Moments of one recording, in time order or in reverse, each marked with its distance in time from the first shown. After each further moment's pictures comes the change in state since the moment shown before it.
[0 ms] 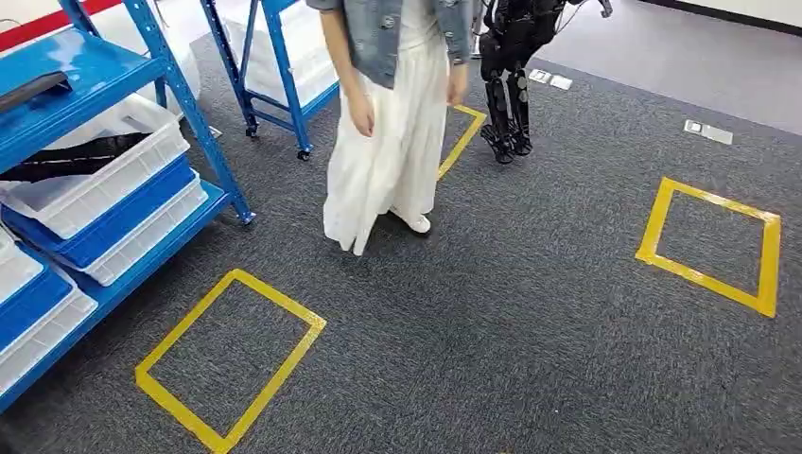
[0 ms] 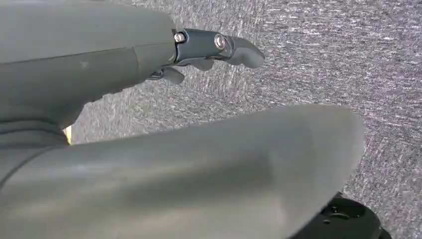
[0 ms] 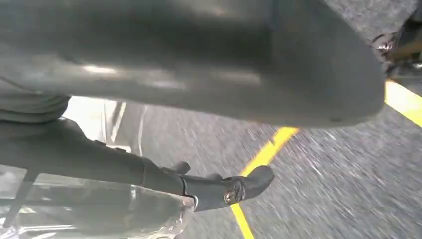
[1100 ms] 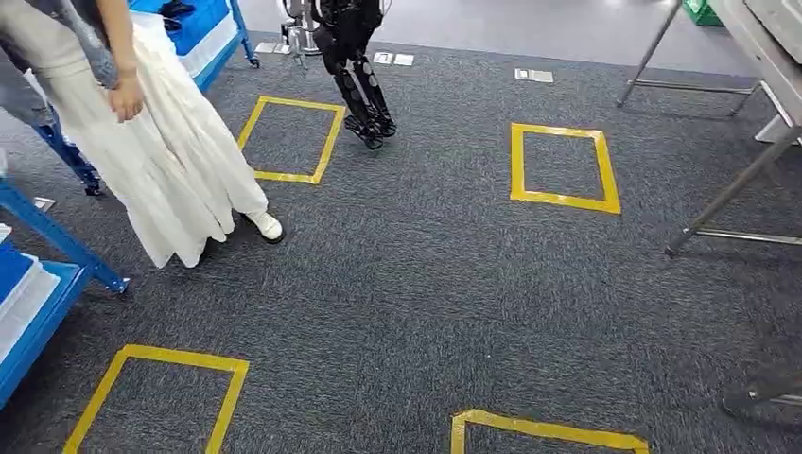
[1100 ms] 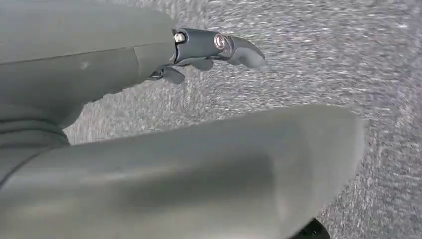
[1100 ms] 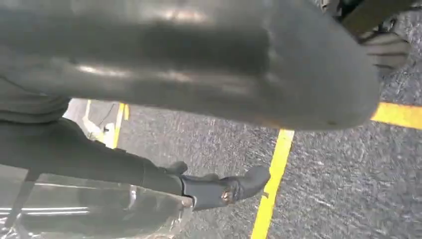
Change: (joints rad) left arm 0.018 0.008 0.111 -0.001 0.150 -0.009 -0.090; right arm -0.007 -0.011 -0.035 -0.014 -0.093 -0.010 -0.198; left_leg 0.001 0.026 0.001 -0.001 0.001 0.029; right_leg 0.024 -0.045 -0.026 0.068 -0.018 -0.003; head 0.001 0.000
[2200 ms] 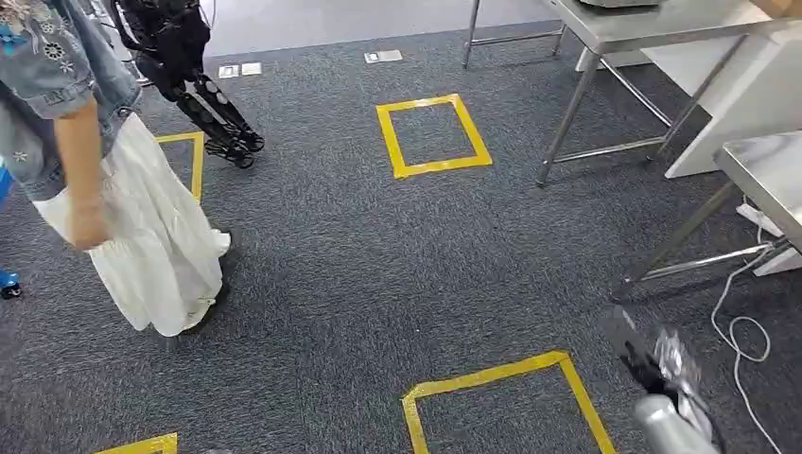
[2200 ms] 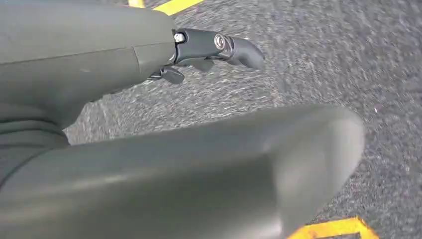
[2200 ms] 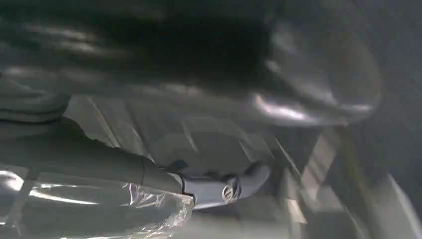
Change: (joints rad) left arm -0.016 0.010 -0.015 -0.005 0.087 0.027 -0.235; right arm -0.367 -0.283 0.285 -0.142 0.087 -0.259 -0.103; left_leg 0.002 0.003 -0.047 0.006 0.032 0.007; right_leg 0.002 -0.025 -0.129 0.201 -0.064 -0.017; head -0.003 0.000
